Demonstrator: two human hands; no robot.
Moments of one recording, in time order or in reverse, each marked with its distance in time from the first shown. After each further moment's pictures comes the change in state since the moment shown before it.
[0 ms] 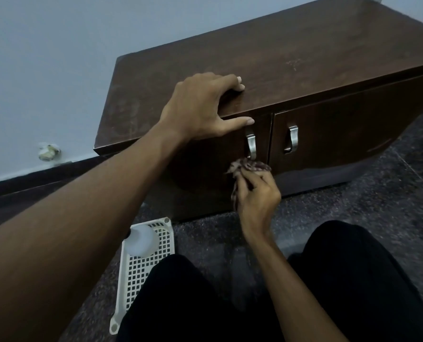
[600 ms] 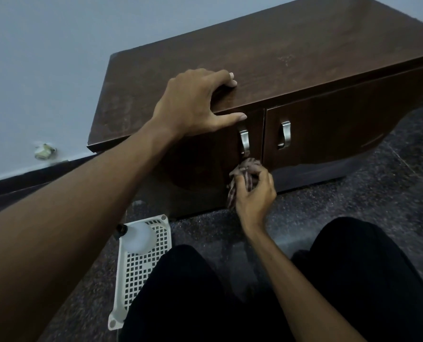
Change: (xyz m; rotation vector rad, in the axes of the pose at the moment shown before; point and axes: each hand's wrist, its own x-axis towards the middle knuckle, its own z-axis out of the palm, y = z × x) left_hand 0.000 0.003 -0.001 0.001 -0.005 0.005; right_hand -0.005 0.015 0.002 0.155 0.003 0.246
